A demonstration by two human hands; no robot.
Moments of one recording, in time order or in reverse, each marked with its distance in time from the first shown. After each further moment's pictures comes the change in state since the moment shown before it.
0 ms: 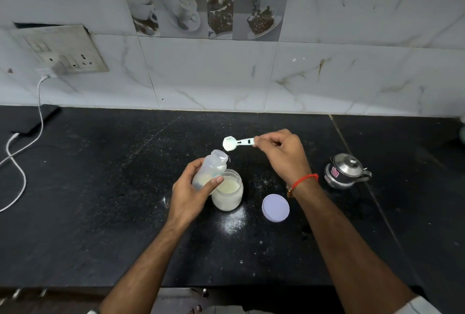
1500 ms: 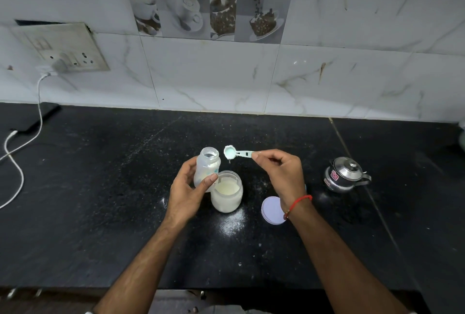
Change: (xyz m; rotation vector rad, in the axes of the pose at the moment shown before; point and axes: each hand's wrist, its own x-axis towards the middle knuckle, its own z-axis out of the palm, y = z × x) left_hand 0.008 -0.008 -0.001 -0.198 -0.020 -0.001; right_hand -0.022 0.033 0.014 0.329 0.042 0.101
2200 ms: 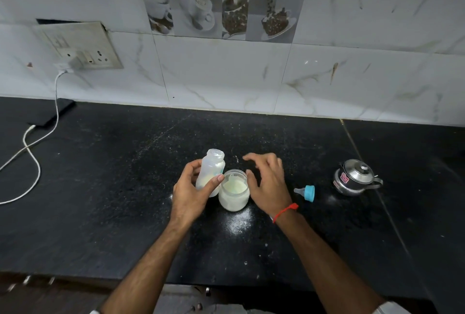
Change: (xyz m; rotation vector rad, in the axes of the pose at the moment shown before) left_hand -0.011 0.007 -0.003 0.211 0.138 -0.031; right_hand -0.007 0.044 0.026 -0.720 -0.136 -0.447
